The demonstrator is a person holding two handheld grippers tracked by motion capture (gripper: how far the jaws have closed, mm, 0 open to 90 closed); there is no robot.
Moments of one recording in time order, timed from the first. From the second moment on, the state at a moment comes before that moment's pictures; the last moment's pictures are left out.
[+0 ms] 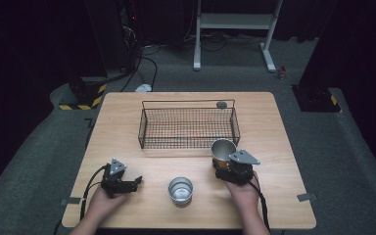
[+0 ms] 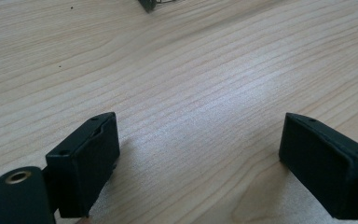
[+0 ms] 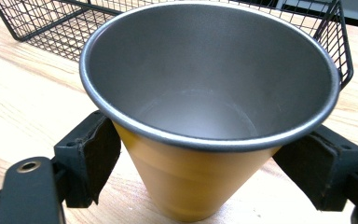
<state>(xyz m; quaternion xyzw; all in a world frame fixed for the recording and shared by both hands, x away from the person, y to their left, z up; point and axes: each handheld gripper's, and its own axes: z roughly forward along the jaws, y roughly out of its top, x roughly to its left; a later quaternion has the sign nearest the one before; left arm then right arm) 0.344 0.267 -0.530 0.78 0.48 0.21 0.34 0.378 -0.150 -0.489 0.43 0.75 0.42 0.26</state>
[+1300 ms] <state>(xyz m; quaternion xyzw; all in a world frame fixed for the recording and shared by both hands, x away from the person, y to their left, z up) 0.343 0.268 -0.530 0.78 0.48 0.21 0.34 0.380 -0.143 -0.478 0.42 0.73 0.46 0.28</state>
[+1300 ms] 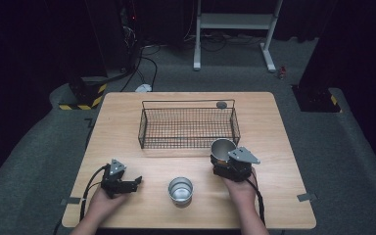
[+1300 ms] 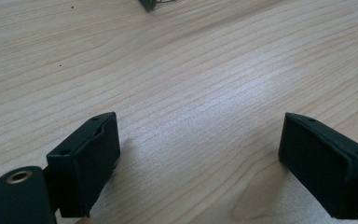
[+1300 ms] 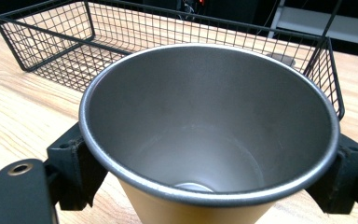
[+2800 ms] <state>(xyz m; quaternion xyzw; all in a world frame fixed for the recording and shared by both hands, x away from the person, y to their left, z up) 0.352 0.266 -0.531 0.77 0.51 0.21 0.32 0.400 -0.122 -0.416 0.44 0.70 0.46 0.31</state>
